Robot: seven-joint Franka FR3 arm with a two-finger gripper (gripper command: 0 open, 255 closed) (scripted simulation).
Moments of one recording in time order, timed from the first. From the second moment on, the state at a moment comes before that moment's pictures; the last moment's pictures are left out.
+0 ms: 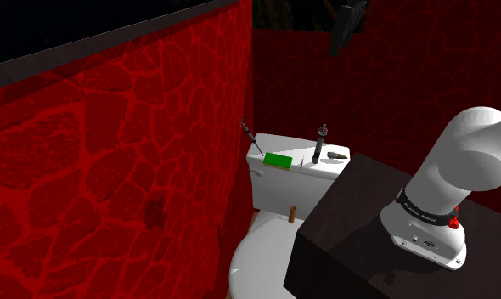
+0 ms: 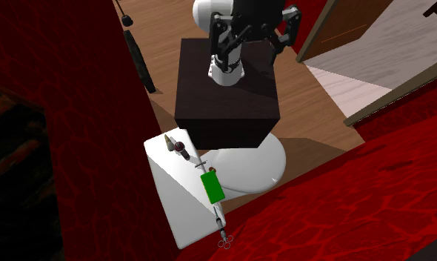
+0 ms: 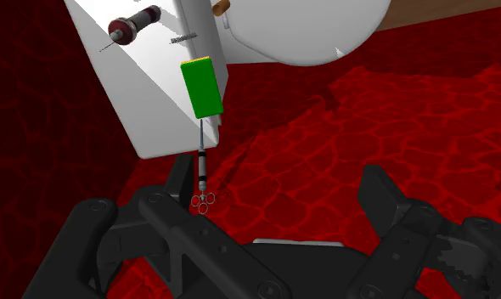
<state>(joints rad) -0.01 -0.75 0.04 -2.26 0.03 1.63 -0.13</state>
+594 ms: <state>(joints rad) -0.04 -0.77 -0.08 -2.47 0.01 1.84 -0.25</state>
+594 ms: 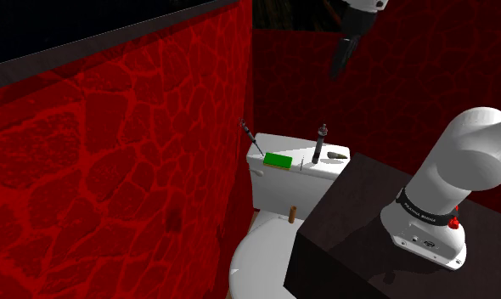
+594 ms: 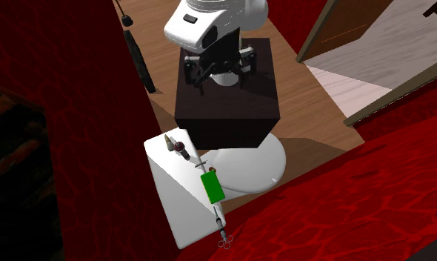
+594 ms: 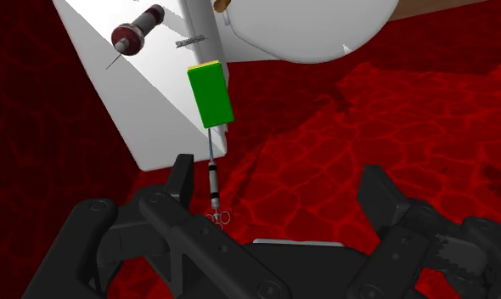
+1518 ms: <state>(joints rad) -0.06 -0.56 -0.38 -2.72 0.03 2.30 -0.56</state>
